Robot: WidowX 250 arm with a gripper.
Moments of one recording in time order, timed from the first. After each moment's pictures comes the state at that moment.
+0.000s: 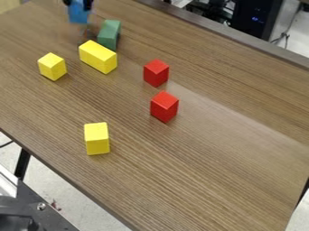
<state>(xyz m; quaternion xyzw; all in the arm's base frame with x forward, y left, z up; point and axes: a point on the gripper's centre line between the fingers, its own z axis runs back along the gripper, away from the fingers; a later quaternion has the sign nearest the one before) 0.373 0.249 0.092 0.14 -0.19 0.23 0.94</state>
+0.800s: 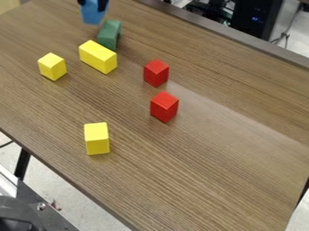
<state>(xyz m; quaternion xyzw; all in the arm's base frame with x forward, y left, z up) 0.374 0.213 0.098 0.14 -0.19 0.20 0.95</state>
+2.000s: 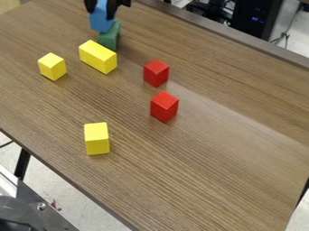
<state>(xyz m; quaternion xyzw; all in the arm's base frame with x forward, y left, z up) 0.376 0.196 0.089 0.14 -0.19 0.19 0.95</state>
